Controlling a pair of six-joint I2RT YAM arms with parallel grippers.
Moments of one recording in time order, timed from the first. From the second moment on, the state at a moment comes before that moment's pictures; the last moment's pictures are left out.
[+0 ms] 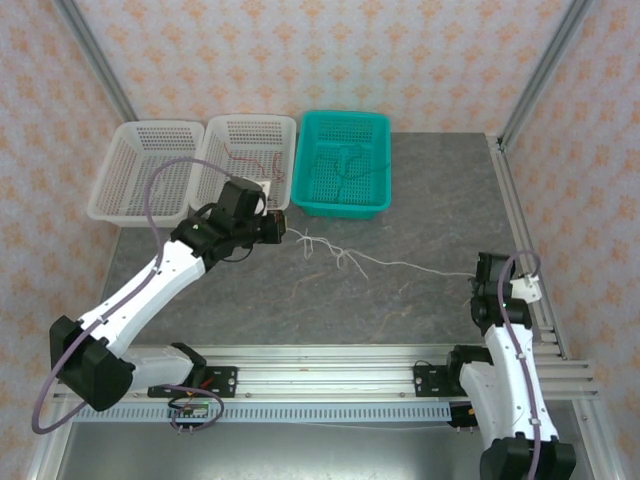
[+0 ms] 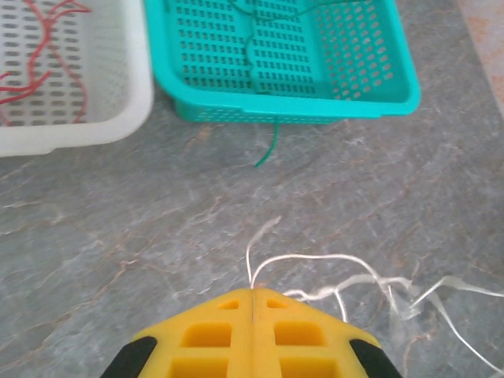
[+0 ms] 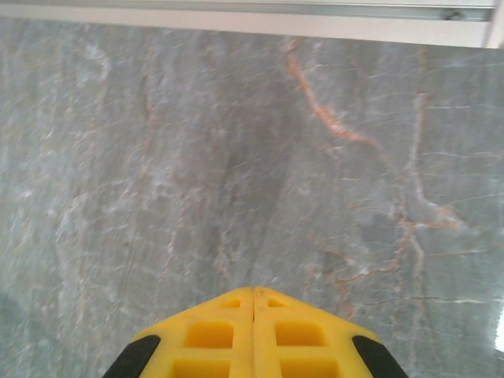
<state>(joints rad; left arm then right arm) -0.48 1.22 1.10 -0.63 0.06 -0.50 -0.14 0.64 0.49 -0.82 0.37 1.13</state>
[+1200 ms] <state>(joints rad) -0.20 0.98 0.82 -0.64 0.39 -0.46 0.31 0.97 0.85 -0.55 0.05 0.62</state>
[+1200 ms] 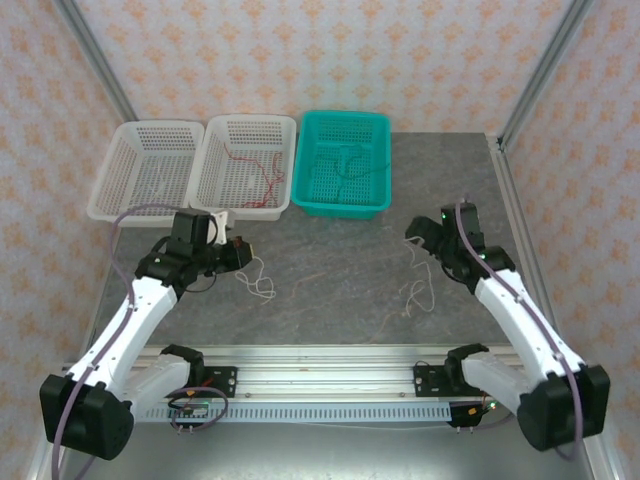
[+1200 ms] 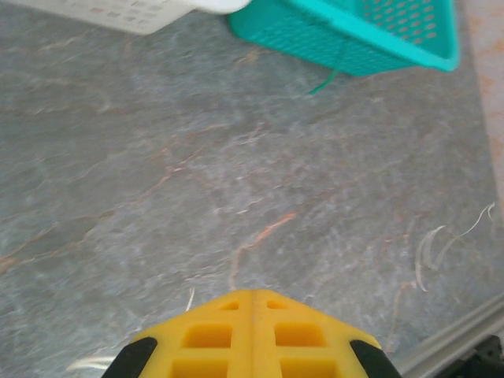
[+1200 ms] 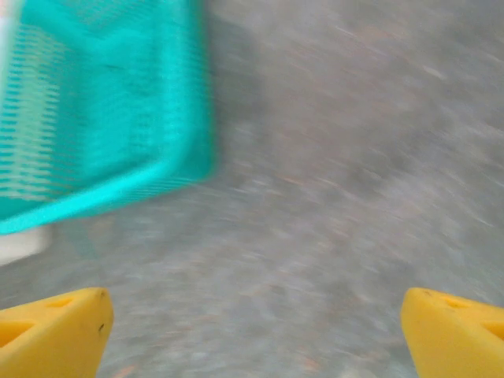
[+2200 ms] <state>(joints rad) -0.24 0.97 1.14 -0.69 0.34 -0.55 0.92 1.71 0.89 0.47 -0.28 0.18</state>
